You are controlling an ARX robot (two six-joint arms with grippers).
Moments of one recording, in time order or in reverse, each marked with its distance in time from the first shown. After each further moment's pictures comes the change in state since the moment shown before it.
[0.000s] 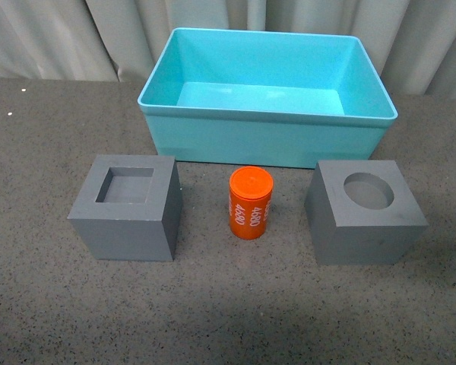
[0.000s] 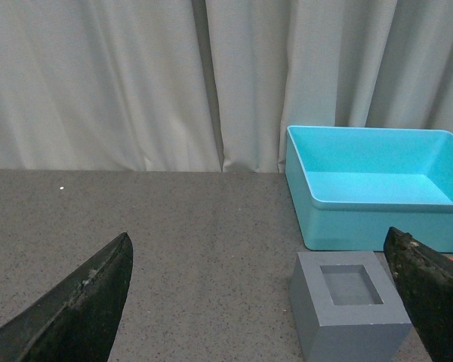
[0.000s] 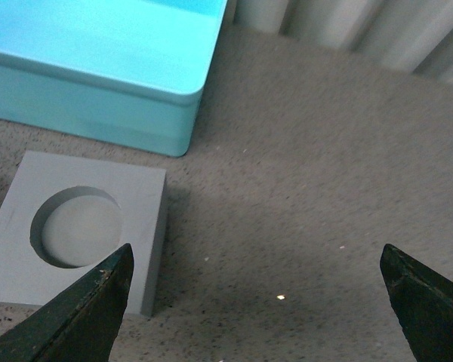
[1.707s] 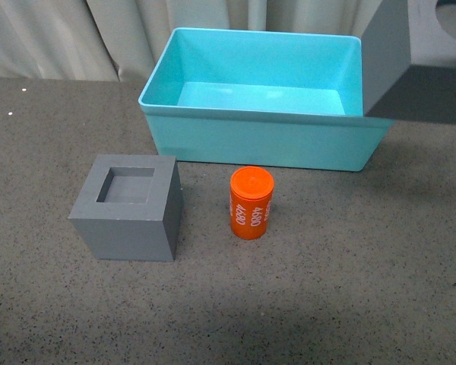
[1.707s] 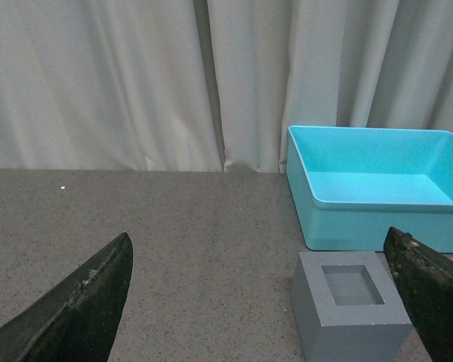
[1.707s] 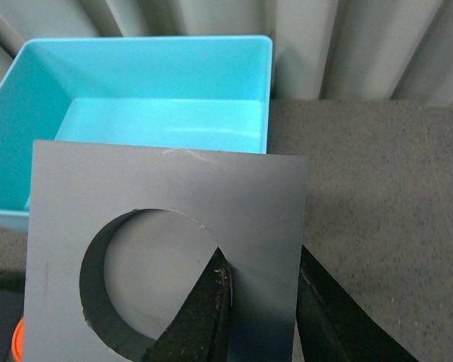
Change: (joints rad) left arm 0.000 0.000 0.000 0.000 0.000 0.000; right arm 0.005 0.061 0.404 -0.304 -0.096 0.232
